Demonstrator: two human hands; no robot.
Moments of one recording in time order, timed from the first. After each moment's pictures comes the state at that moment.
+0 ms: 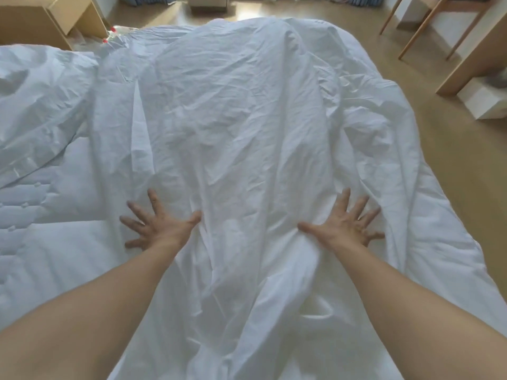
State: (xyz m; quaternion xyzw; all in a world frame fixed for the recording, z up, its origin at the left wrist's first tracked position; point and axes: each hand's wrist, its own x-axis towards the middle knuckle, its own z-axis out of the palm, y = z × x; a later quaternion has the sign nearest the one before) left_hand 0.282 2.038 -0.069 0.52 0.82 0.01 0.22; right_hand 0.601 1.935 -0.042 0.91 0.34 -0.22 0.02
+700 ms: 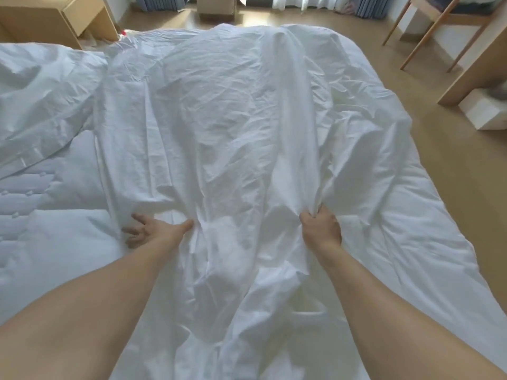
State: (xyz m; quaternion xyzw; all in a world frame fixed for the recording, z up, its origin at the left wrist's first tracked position) left_hand 0.279 2.019 -0.069 0.37 0.88 0.04 0.29; right_hand 0.563 1.923 -0.034 0.86 0.32 -0.28 -0.27
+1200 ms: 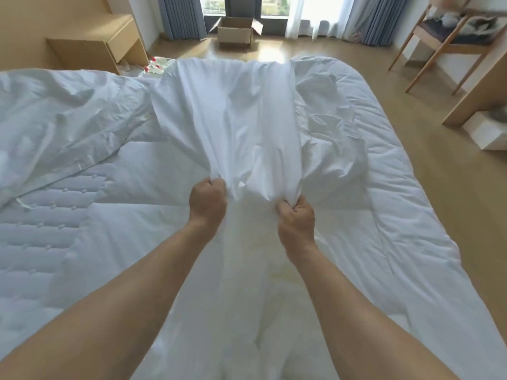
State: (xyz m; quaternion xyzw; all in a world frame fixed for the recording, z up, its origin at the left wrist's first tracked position) left_hand 0.325 1.953 0.080 0.48 0.66 0.41 0.40; right_hand 0.459 1.886 0.060 0.68 0.29 -0.37 -0.56
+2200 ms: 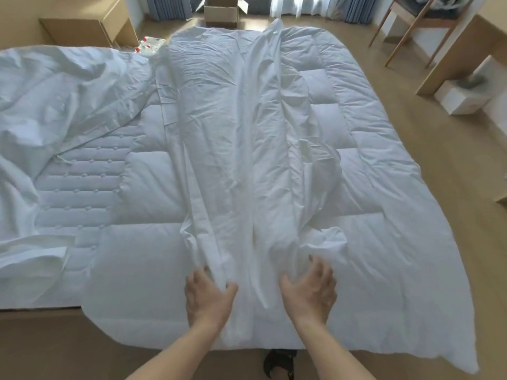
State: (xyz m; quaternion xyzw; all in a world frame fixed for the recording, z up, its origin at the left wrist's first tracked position) left_hand 0.160 1.612 -0.009 0.52 0.76 0.13 0.36; right_hand 0.330 1.565 0.000 0.90 0.32 -0.19 -0.21
